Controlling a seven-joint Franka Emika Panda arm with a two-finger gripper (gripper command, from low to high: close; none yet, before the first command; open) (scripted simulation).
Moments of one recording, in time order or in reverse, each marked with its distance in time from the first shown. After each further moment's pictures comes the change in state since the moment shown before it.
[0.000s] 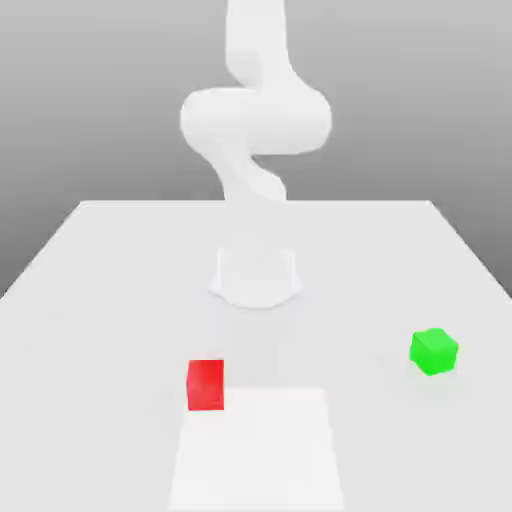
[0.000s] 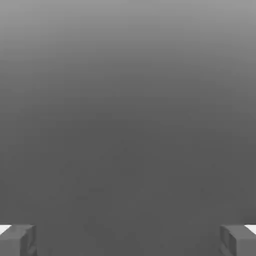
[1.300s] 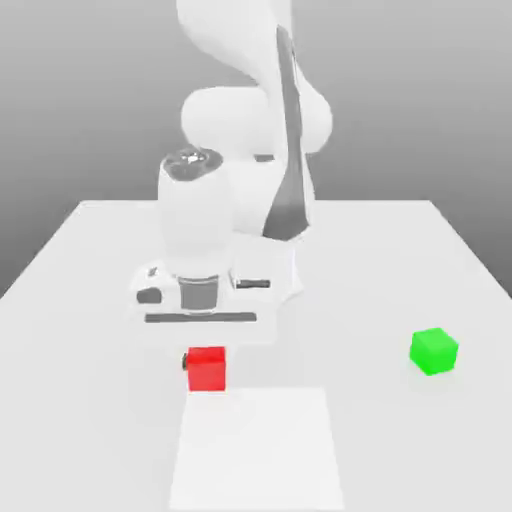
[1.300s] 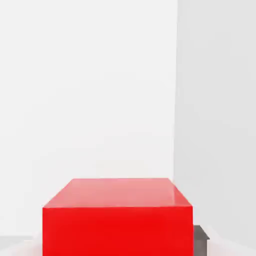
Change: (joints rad) arm -0.138 0.648 -0.068 -0.577 -0.005 0.502 -0.228
